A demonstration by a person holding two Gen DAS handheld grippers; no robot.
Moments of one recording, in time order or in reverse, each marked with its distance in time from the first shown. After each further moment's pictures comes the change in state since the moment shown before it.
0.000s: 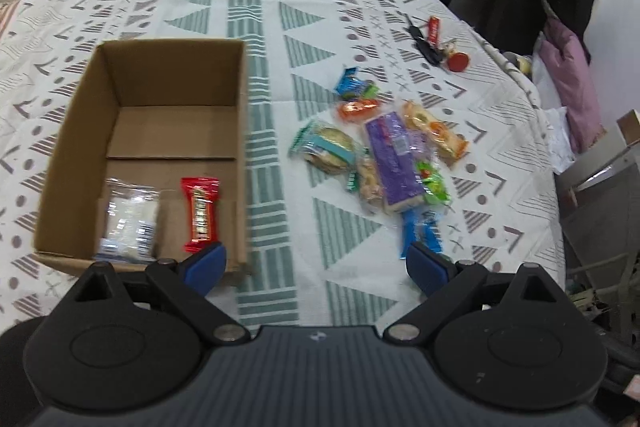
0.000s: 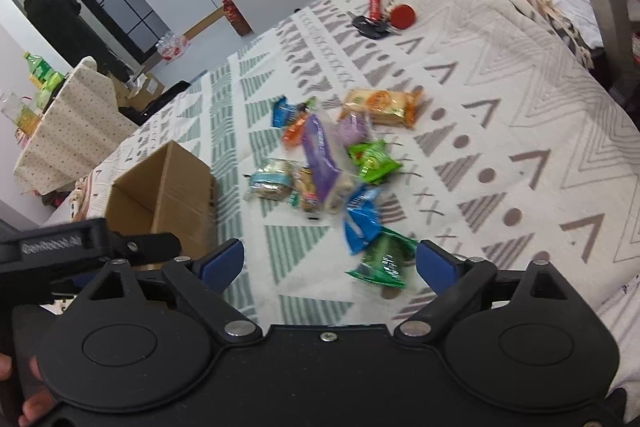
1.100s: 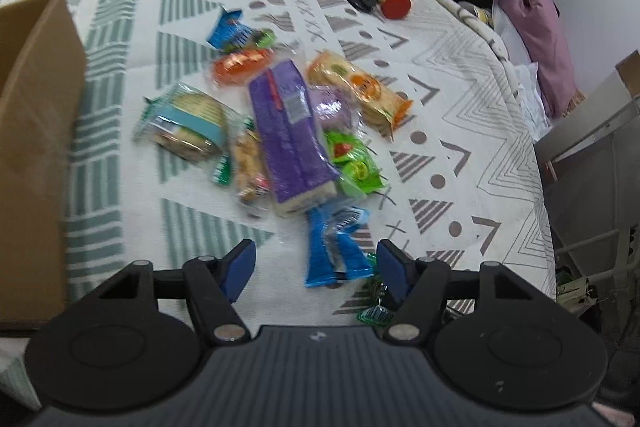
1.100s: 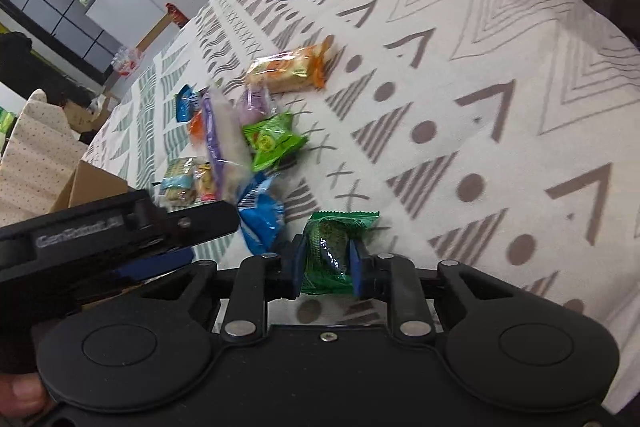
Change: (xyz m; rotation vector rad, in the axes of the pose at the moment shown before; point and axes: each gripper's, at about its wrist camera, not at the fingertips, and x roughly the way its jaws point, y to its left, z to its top) left arm 0.113 -0.076 -0.008 0.077 0.047 -0.124; right arm 0.062 -0.072 -0.011 0.173 0.049 -0.045
